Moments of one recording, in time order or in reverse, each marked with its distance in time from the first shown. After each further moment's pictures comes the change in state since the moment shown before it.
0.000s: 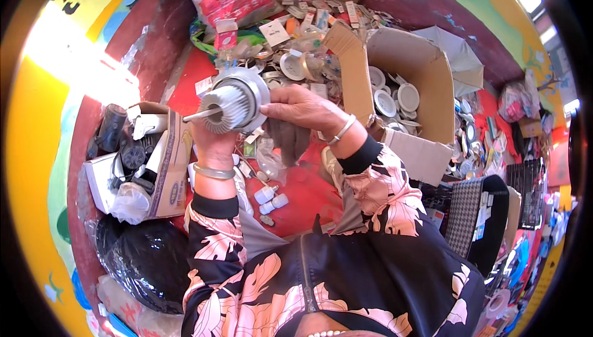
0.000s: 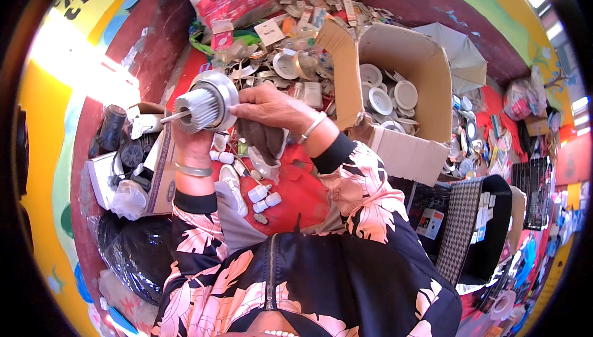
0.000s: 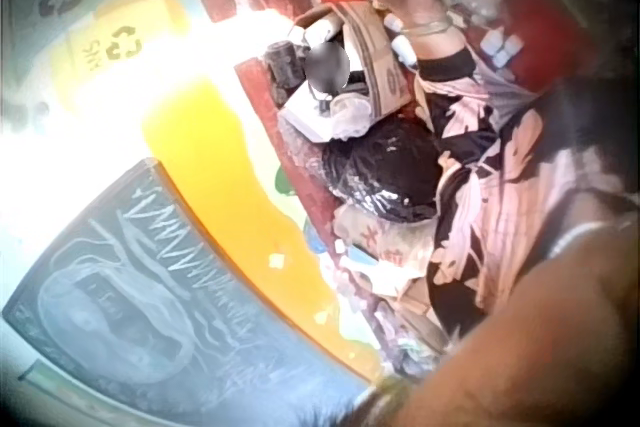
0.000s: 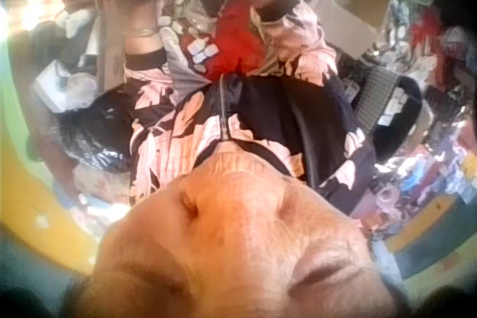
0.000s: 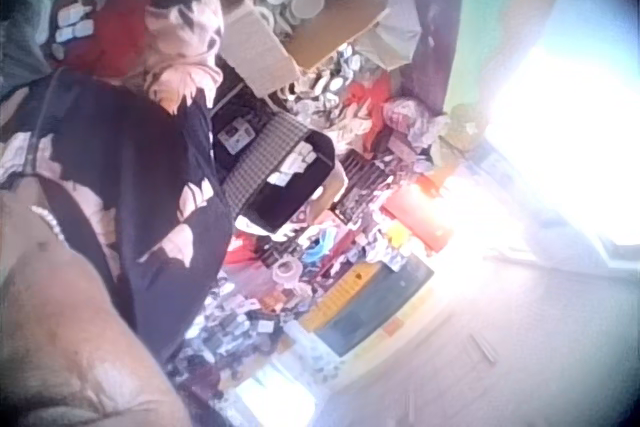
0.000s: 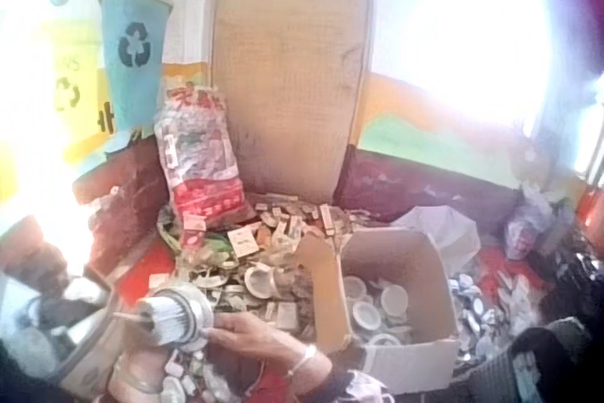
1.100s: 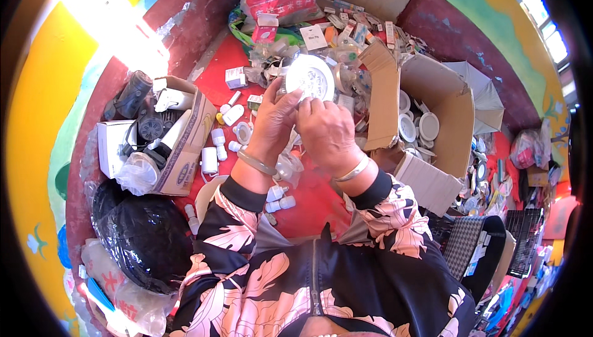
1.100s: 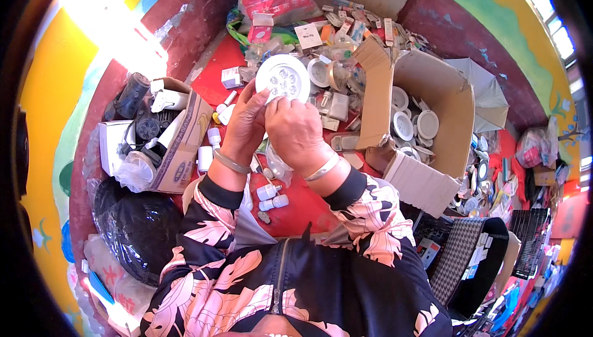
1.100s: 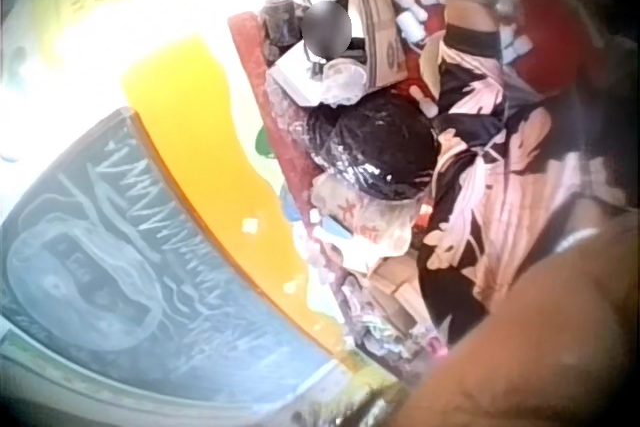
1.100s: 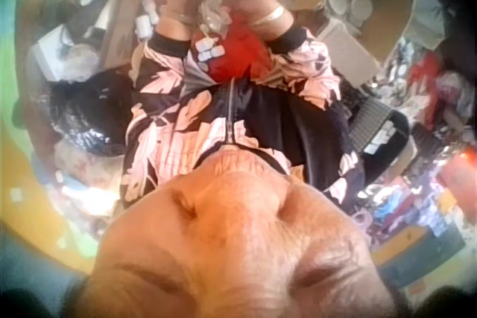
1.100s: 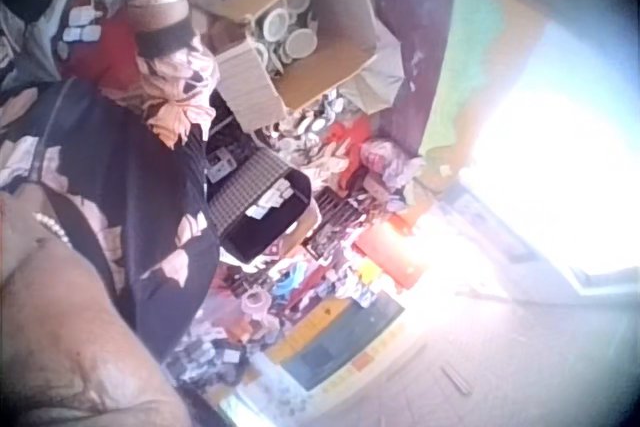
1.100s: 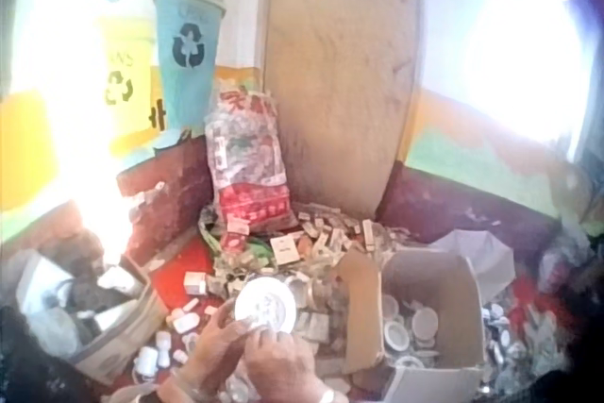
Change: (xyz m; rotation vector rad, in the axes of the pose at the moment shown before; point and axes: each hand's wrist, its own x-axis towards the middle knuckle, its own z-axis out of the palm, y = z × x) left_hand 0.002 -0.036 0.033 0.322 0.219 -0.046; right_hand -0.005 -0.018 0.062 -1.516 0.532 -0.209
